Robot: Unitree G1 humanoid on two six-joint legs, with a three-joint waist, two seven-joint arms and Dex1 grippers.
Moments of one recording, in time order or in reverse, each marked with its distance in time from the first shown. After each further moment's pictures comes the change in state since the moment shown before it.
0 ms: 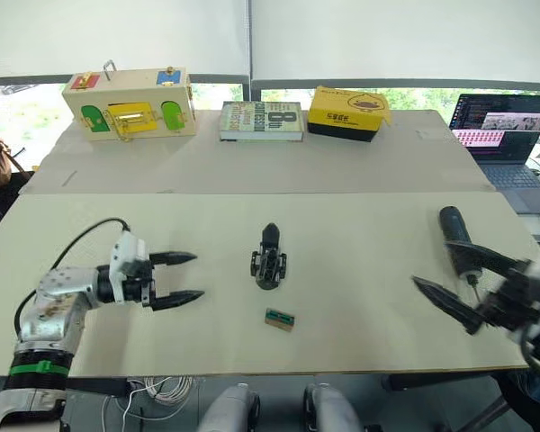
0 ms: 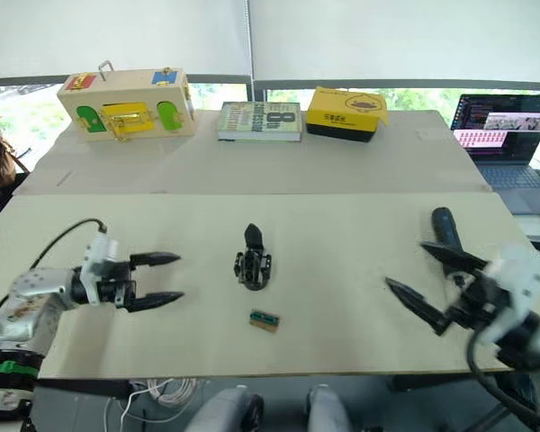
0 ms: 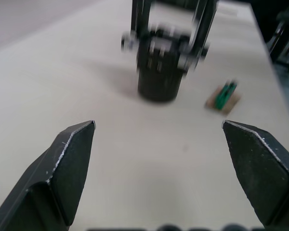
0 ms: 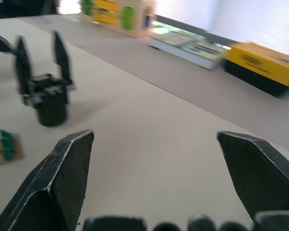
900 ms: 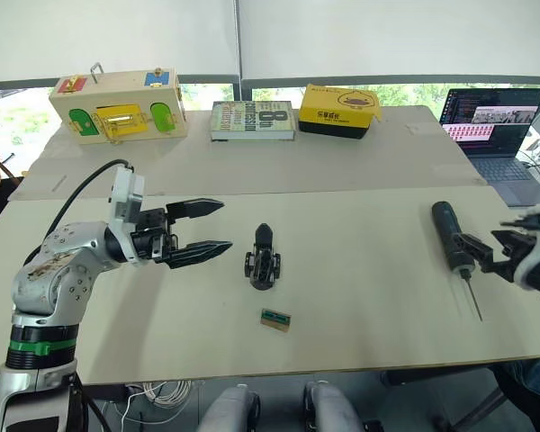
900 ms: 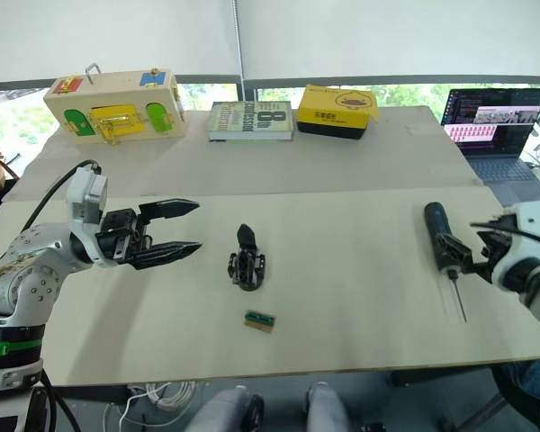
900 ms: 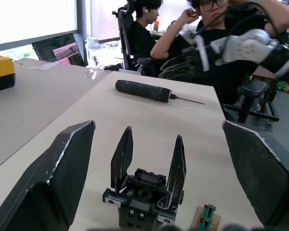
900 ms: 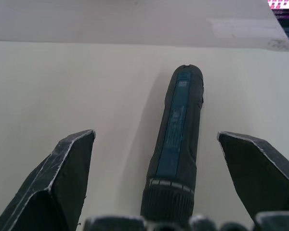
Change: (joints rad) left arm -0.171 -0.046 0.022 -0.239 -0.191 0.274 0.155; right arm -0.692 -0.324 0.371 0.717 -0.142 0.406 -0.366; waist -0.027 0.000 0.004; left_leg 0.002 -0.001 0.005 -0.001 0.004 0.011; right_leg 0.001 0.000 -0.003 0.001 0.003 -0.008
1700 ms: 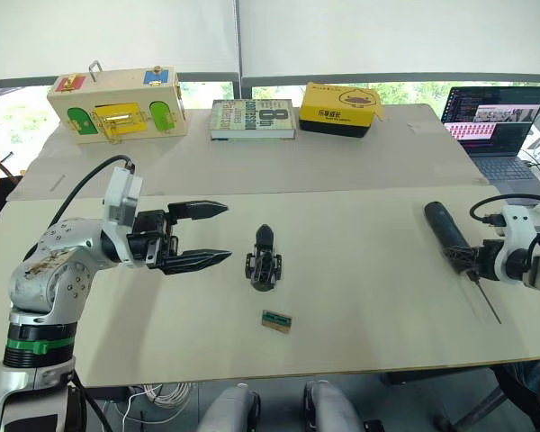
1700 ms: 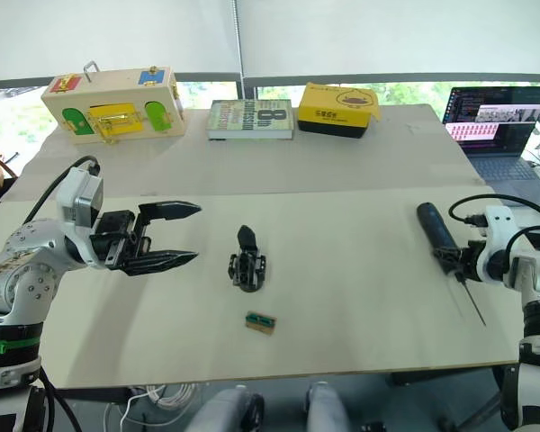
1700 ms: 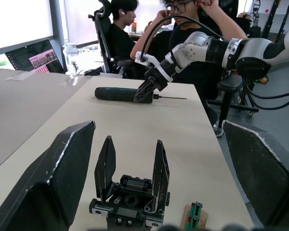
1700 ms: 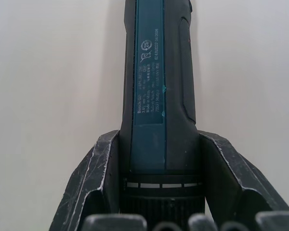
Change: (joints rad) left arm 0.016 0.017 0.000 -0.008 0.004 -0.045 -0.113; right arm -0.241 -0.034 0.196 0.410 -0.168 0.058 0.217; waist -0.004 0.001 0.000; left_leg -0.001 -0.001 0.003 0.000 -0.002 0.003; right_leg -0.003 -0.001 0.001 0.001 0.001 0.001
